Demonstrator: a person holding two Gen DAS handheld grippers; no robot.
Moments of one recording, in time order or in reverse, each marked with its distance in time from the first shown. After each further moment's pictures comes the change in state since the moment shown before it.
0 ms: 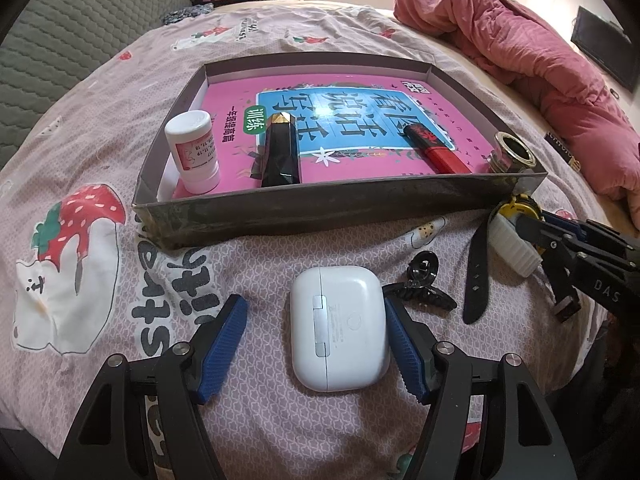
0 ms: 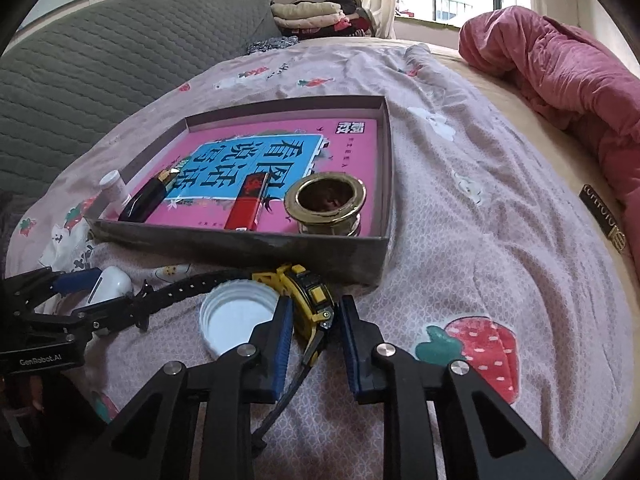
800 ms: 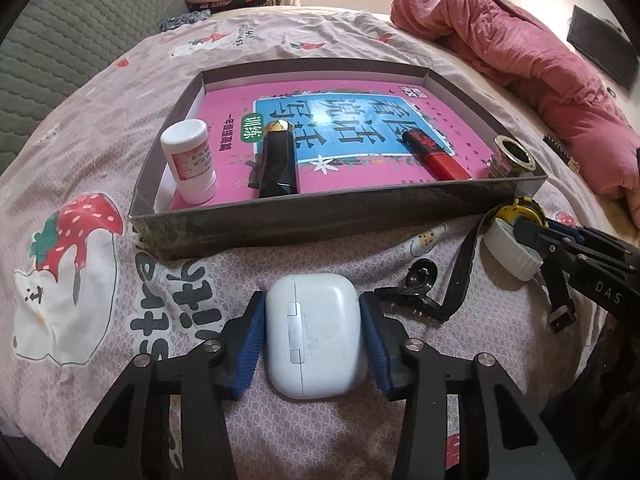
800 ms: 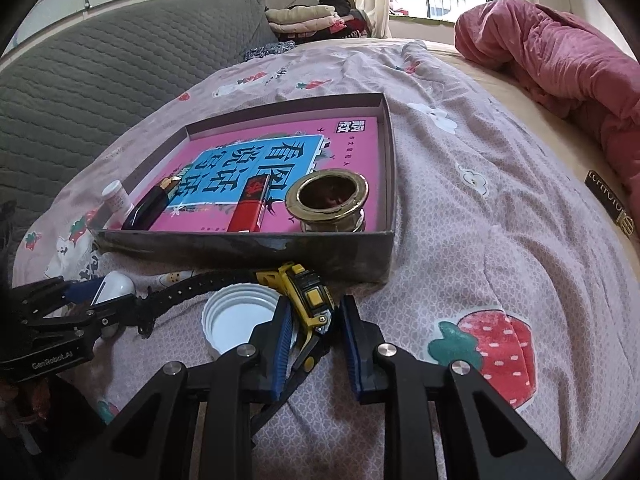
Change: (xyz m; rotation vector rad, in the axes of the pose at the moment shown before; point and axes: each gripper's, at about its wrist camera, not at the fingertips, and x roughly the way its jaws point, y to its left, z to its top) left arm 0.002 0.002 0.003 0.007 -0.025 -0.011; right arm -0.001 -0.004 -0.004 0.055 -0.022 0.031
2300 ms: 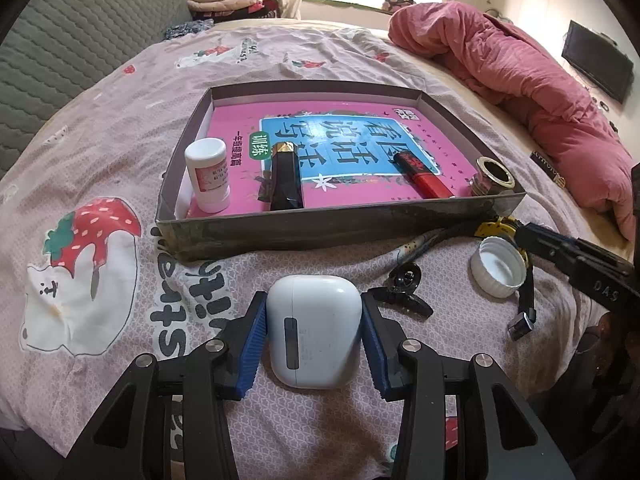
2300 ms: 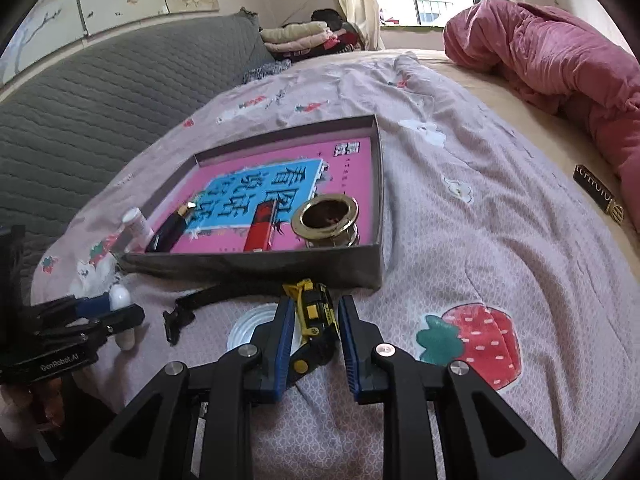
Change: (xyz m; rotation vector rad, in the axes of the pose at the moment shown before) left arm -0.028 0.004 -0.005 -0.018 -0.049 -0.027; right arm -0.021 -0.004 -0.001 0.053 -0.036 0.024
